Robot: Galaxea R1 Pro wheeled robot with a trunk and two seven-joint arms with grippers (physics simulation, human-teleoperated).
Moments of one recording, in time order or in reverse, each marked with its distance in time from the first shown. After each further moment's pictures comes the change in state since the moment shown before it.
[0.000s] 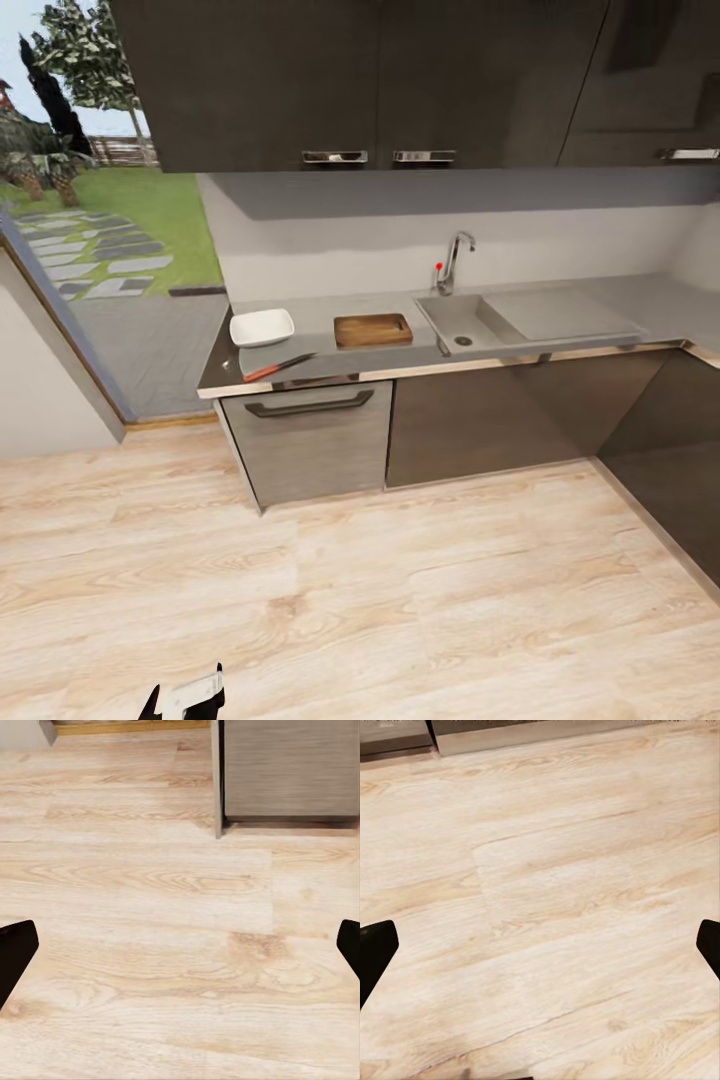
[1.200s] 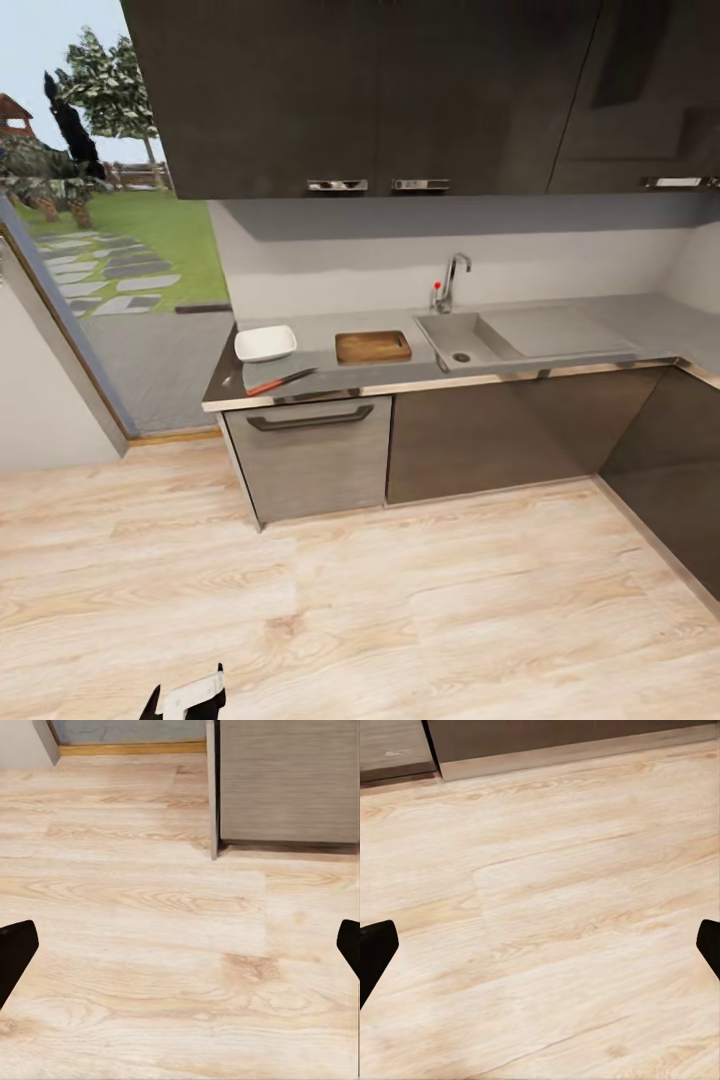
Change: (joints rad) left arm 0.000 -0.003 0.000 0.000 0.000 0.000 0.001; right arm 0.001 -0.002 0.000 0.002 0.000 0.001 0.000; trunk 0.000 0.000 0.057
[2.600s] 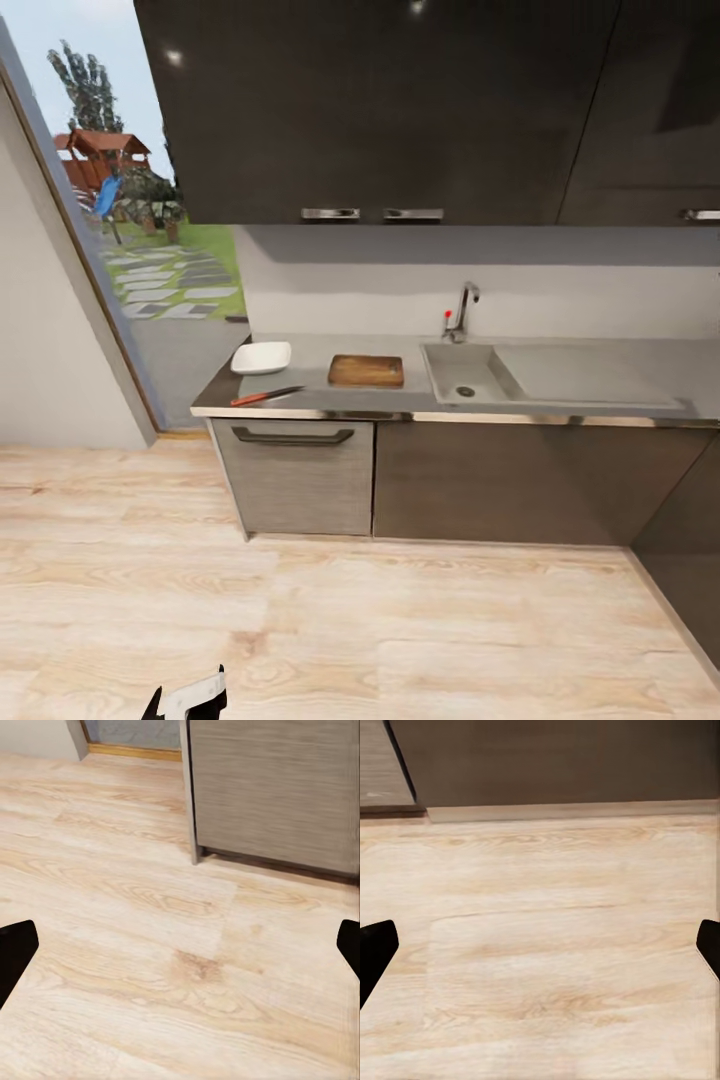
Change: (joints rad) left arm 0.000 -0.003 0.000 0.000 0.000 0.014 0.001; right arm 0.000 0.000 0.002 0.000 0.001 0.000 0.000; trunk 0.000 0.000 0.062
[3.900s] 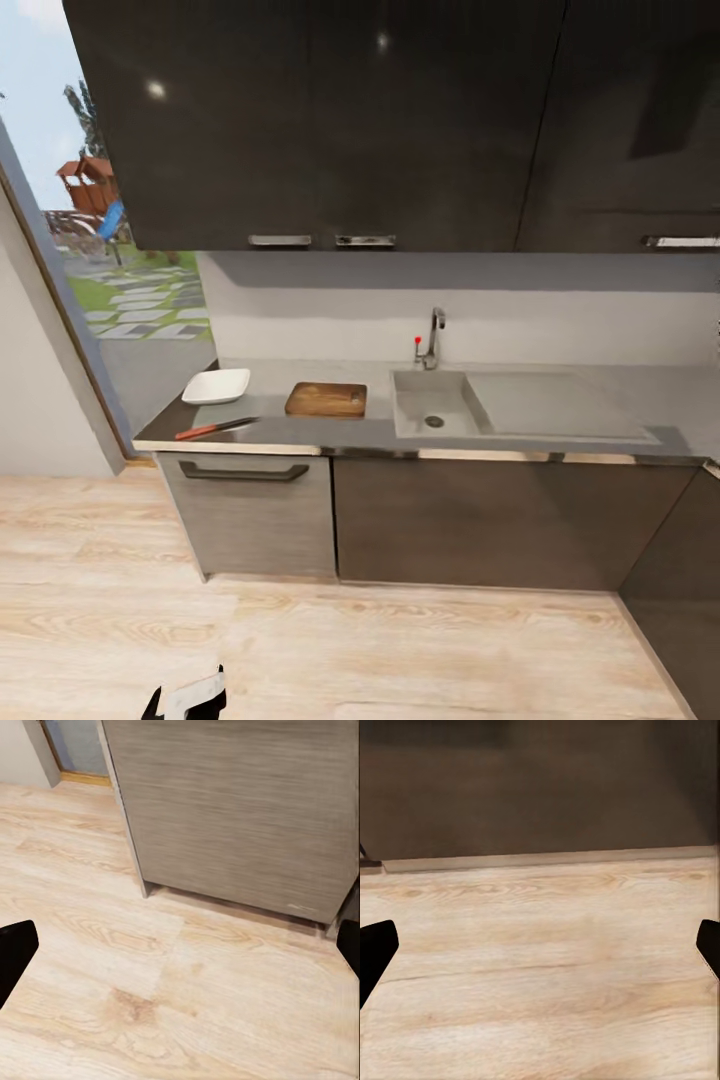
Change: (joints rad) left arm 0.000 0.001 0.000 0.000 0.000 0.000 0.003; right arm 0.000 0.000 0.002 0.000 0.000 0.000 0.000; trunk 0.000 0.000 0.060
